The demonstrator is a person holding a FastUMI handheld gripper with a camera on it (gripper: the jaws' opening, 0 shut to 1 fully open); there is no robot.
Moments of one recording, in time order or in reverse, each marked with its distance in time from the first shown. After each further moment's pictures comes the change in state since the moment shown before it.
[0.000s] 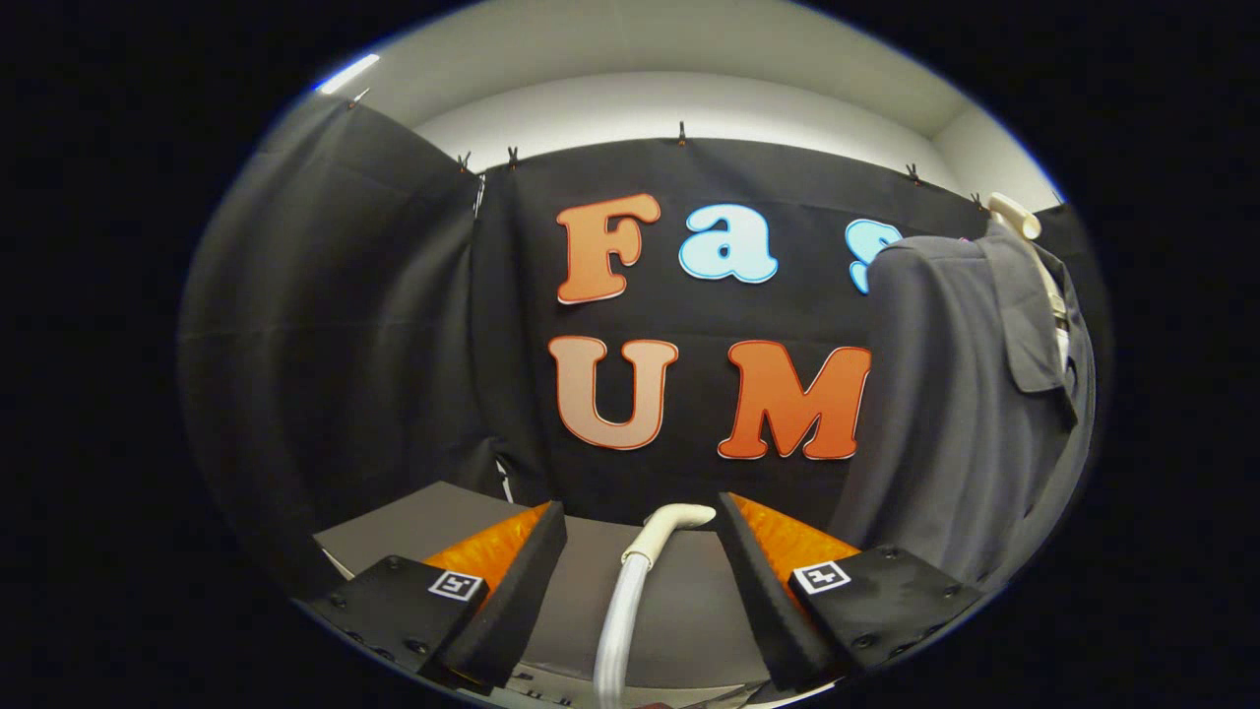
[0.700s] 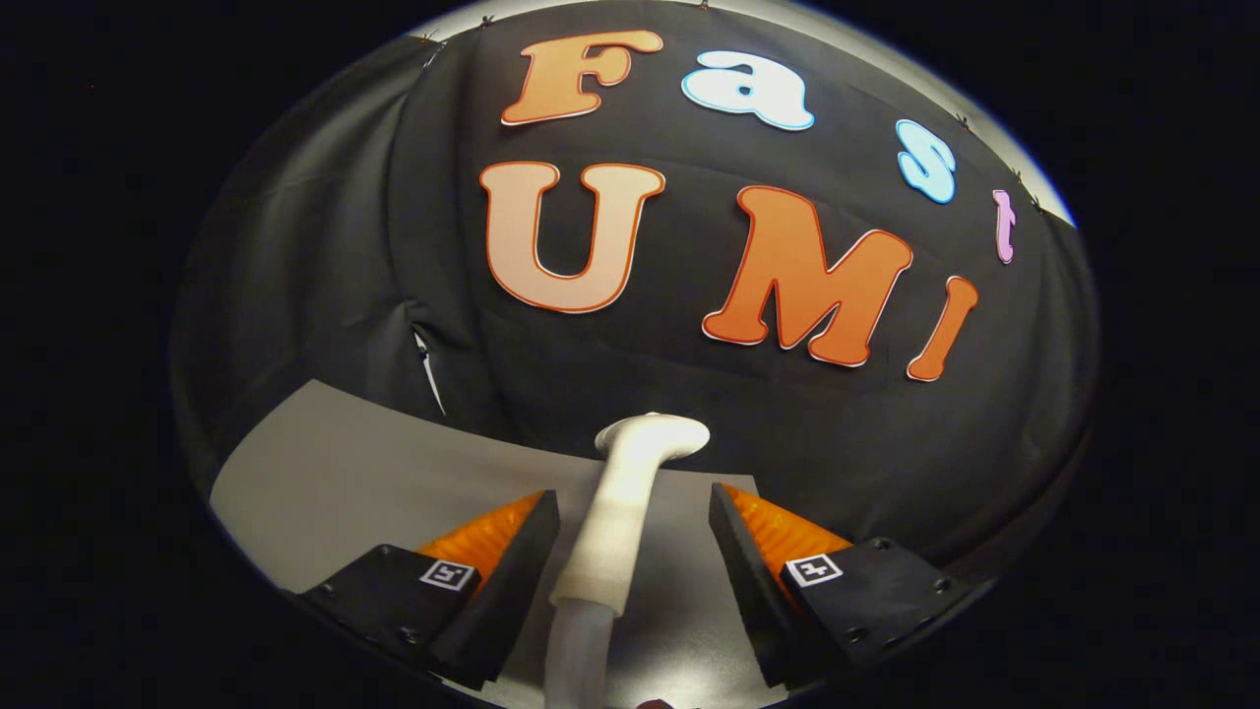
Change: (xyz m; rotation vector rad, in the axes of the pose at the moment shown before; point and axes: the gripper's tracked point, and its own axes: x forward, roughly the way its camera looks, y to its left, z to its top) arm 0.154 -0.024 -0.116 -0.048 0.393 -0.118
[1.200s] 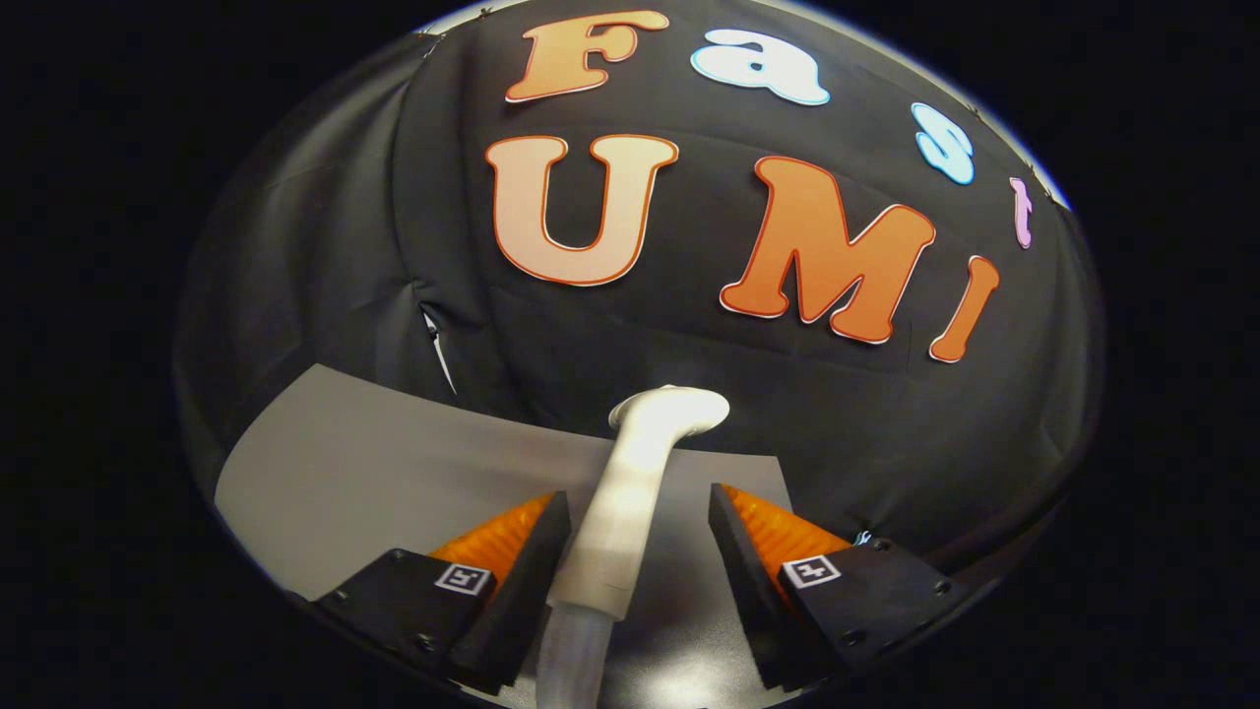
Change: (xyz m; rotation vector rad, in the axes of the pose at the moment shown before) arm 0.013 0.007 -0.017 -0.014 0.064 0.043
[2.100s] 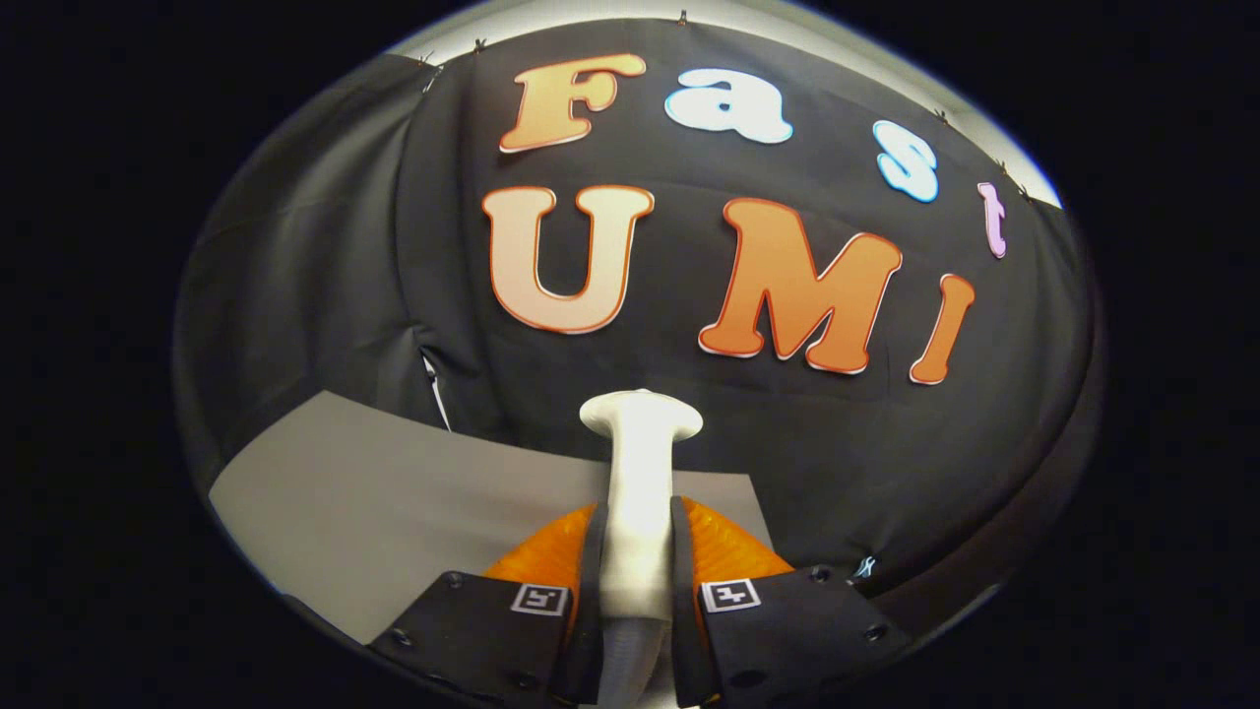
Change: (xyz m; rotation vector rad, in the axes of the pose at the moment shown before) arm -0.041 -0.019 0.011 0.043 -0.193 -0.009
